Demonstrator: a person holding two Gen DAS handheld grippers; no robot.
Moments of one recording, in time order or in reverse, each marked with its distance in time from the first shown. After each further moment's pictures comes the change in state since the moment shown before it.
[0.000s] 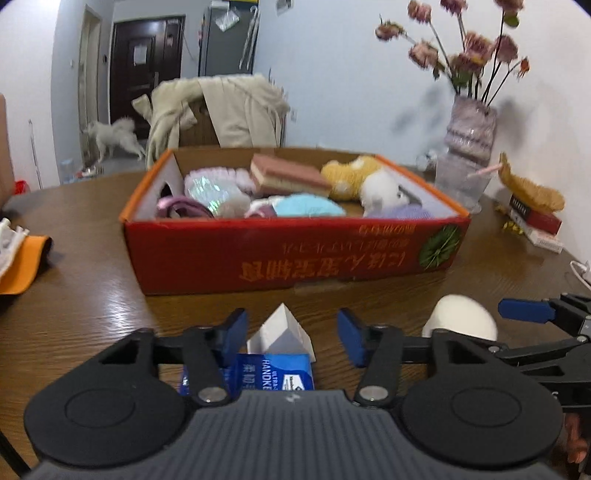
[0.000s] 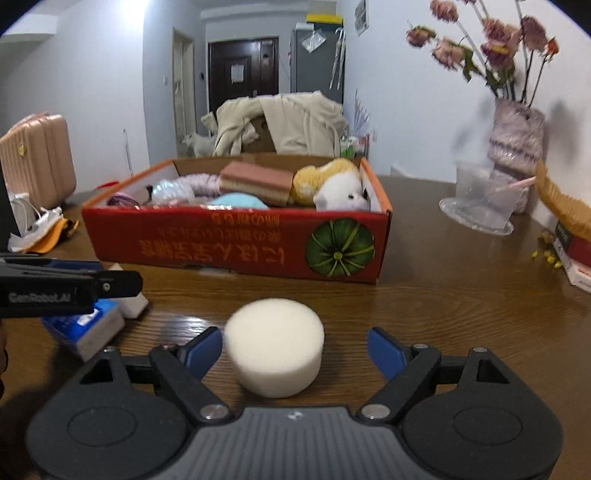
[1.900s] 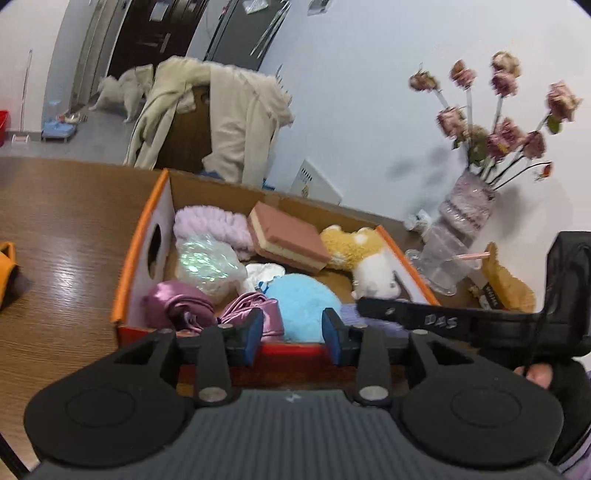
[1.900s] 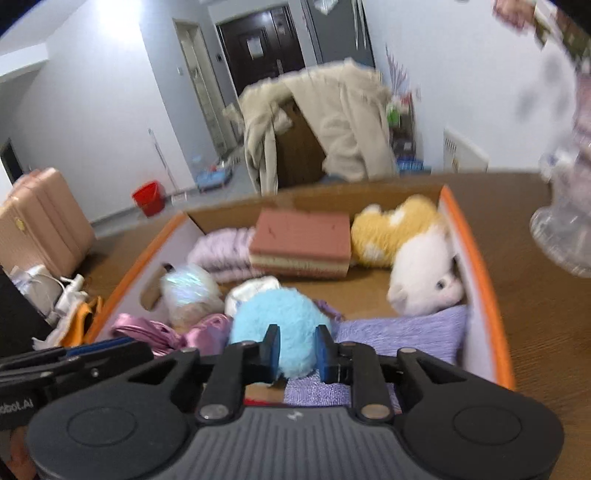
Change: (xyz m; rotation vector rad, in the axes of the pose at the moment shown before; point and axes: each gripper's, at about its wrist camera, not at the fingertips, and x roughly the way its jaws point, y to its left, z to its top) left arm 0.003 0.058 0.087 -0.234 -0.016 -0.169; right arm 0.081 0.004 0.138 0.126 0.100 0.205
